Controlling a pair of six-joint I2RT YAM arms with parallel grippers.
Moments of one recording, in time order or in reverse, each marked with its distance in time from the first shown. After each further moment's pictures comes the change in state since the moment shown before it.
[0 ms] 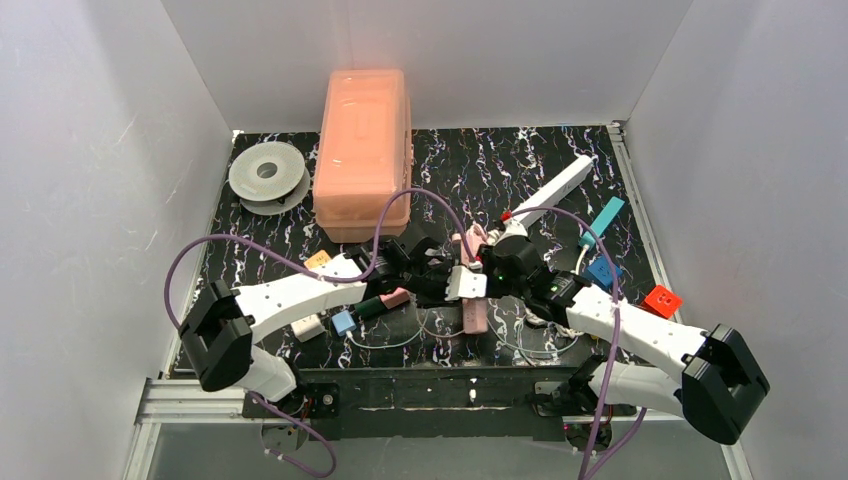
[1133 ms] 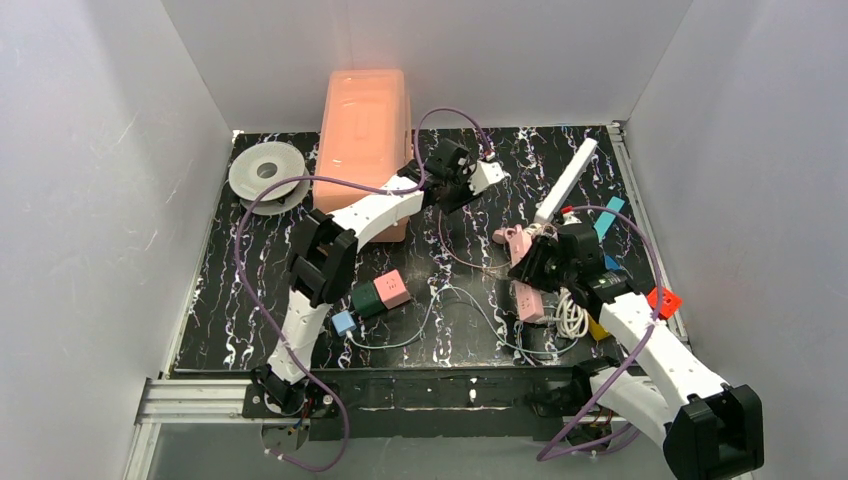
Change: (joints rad) left arm 0.255 0.711 0.829 -0.065 -0.334 -0.108; right arm -0.458 -0.193 -0.027 -0.262 -0.219 -0.180
